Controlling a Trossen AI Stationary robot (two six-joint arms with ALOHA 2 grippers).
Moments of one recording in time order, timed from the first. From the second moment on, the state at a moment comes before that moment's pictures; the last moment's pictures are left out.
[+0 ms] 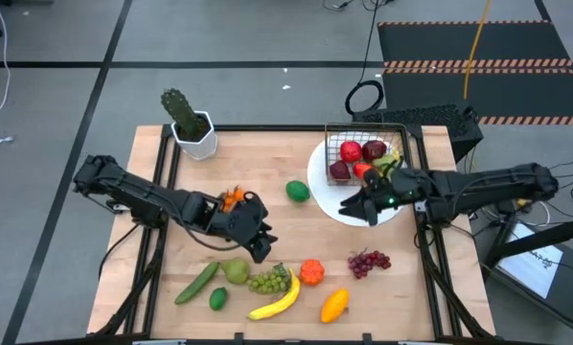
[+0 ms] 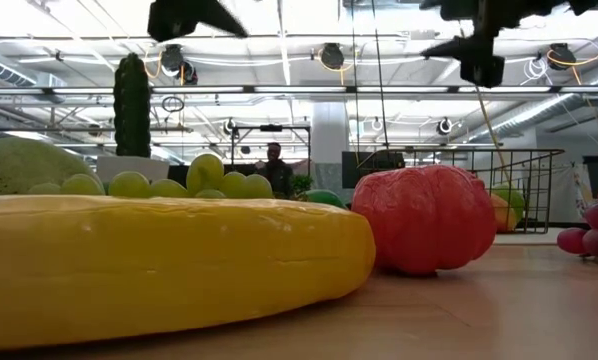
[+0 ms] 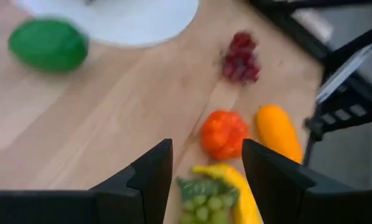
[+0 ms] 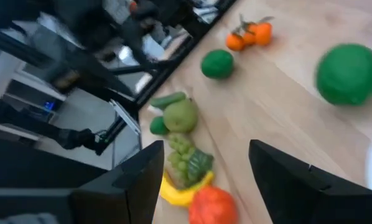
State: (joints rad) left arm -0.33 1.48 1.25 -0.56 -0.26 -0.87; right arm 0.07 0.86 0.65 -0.18 -0.05 0.88
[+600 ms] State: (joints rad) left arm -0.42 1.55 1.25 -0.52 -0.35 -1.03; right arm 0.30 1.07 0.65 -0.07 -0.05 0.65
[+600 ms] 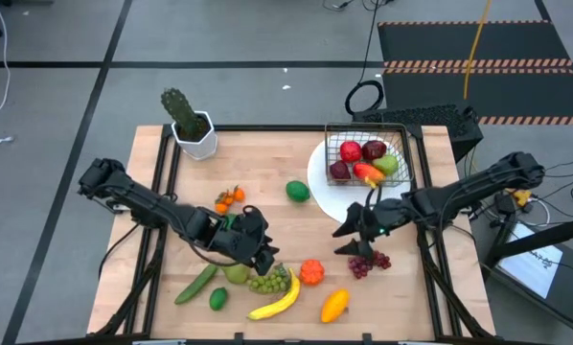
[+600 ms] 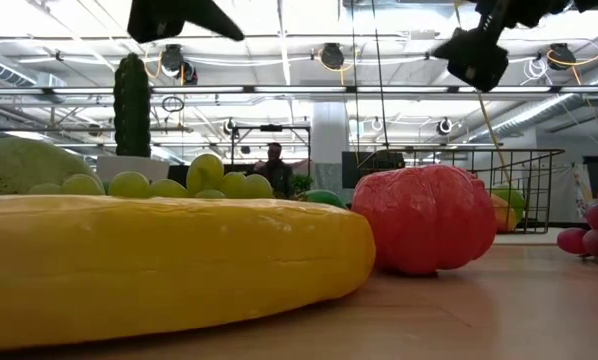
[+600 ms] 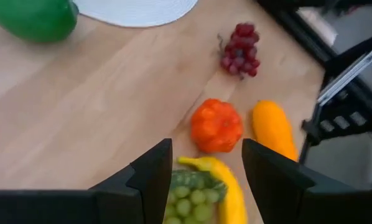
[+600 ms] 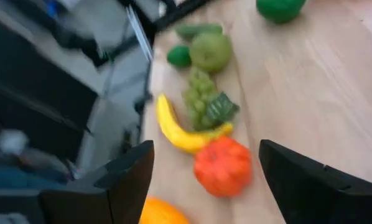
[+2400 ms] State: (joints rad) left arm -0.46 1.79 1.25 -0.17 -0.23 -1.06; right arm 0.34 1.28 0.65 0.02 -0.08 0.28
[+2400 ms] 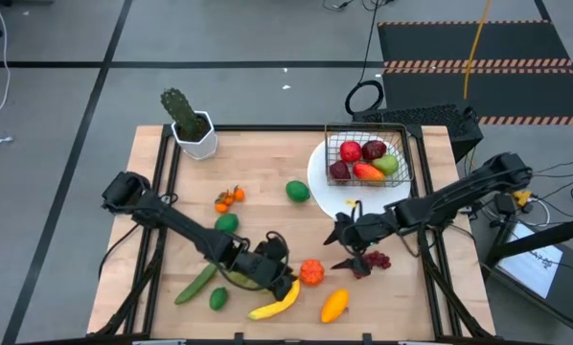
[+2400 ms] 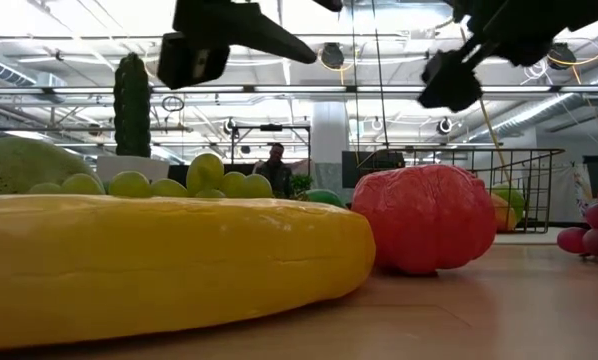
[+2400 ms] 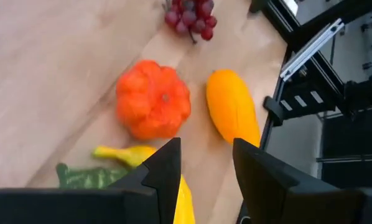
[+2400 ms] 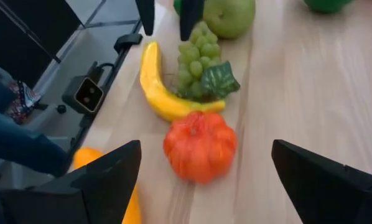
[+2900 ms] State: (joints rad) left arm -0.42 1.85 1.25 -0.10 -0.22 -0.64; right arm 0.37 1.54 0.65 0.26 -0.13 0.19
